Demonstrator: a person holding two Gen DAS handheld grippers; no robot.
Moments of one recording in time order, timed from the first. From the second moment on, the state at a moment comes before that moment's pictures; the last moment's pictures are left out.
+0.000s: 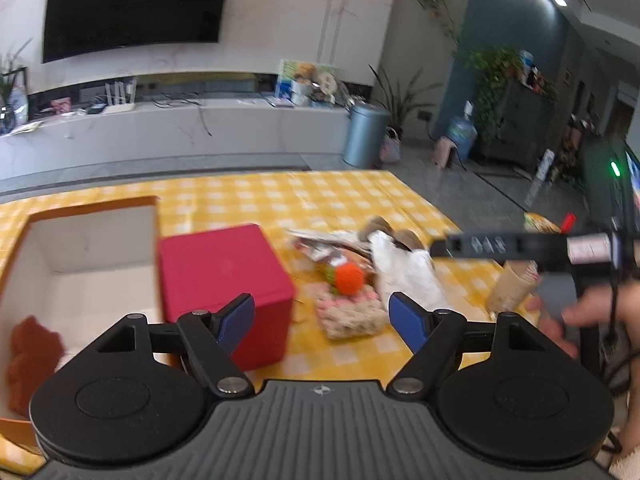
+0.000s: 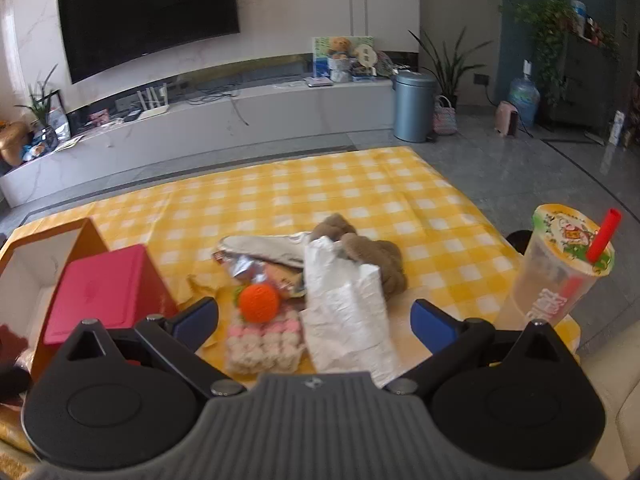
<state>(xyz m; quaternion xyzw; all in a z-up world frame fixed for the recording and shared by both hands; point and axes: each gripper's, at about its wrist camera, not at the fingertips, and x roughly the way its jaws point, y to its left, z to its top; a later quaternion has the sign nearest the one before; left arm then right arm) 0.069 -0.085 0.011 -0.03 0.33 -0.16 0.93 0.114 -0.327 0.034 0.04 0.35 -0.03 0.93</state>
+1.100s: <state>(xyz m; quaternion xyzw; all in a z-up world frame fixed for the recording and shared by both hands) 0.201 -0.209 -0.110 0.06 0.38 -0.08 0.92 0.171 -0.408 -0.050 0.15 0.42 -0.10 0.89</state>
